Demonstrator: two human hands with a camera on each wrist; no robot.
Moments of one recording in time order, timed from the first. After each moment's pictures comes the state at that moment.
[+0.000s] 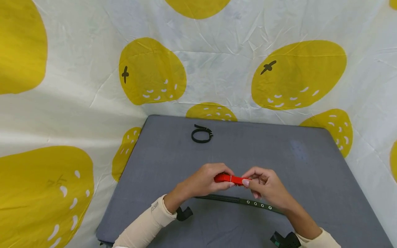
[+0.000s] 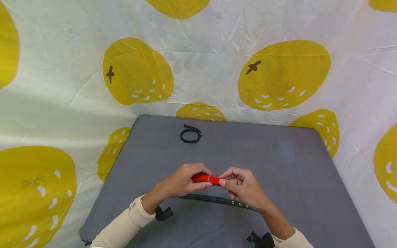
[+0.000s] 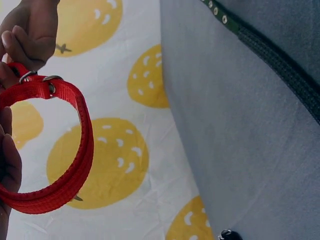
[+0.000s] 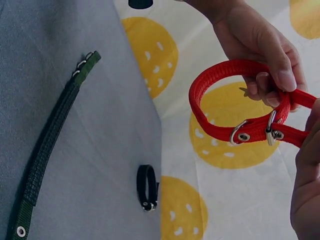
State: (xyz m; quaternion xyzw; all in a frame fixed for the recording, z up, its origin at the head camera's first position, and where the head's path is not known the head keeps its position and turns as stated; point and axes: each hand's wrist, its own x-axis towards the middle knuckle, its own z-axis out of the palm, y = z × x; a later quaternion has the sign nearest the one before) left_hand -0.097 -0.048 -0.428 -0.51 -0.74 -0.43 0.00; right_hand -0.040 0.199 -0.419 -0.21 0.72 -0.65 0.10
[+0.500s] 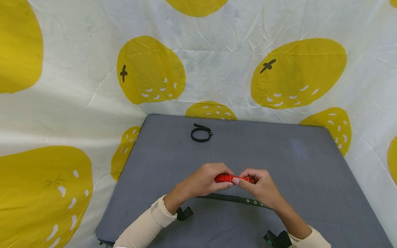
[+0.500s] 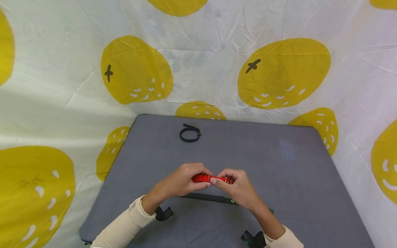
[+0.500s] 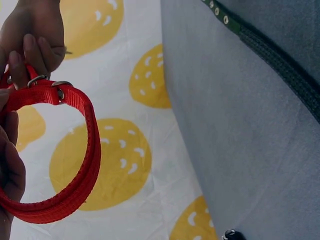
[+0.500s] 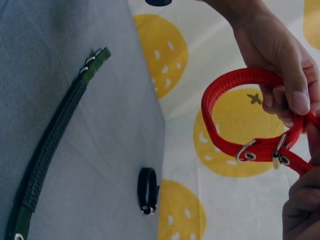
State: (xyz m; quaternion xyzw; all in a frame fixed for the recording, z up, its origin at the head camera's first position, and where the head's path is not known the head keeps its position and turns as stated) left_hand -0.096 -0.047 -0.427 -0.52 -0.75 -0.40 0.03; right_hand -0.041 0.179 -0.426 -0.16 0.79 -0.59 0.03
